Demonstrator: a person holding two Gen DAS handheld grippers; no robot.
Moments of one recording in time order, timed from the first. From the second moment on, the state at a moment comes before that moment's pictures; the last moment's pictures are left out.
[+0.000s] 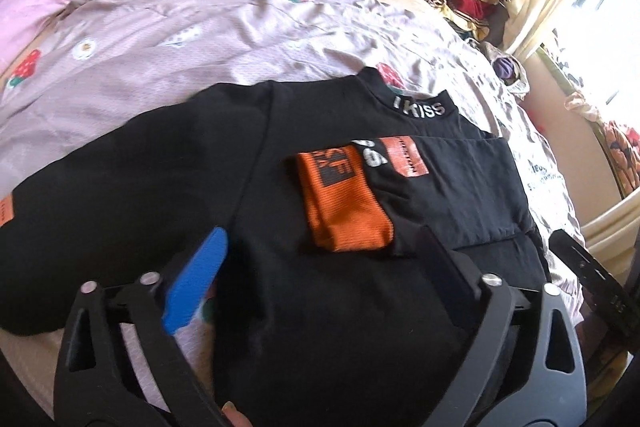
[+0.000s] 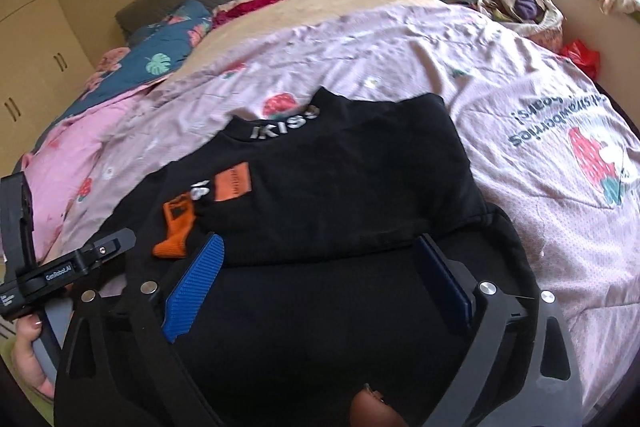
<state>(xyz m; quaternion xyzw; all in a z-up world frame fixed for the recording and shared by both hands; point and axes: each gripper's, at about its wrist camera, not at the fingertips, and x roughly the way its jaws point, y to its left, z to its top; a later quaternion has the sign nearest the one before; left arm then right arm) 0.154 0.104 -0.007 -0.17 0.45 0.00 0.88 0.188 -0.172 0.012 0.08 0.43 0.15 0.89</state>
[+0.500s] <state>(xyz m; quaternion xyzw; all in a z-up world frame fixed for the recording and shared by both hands) 0.118 0.149 -0.007 -0.19 0.44 0.04 0.88 0.165 -0.131 0.044 0.04 0.39 0.20 0.90</state>
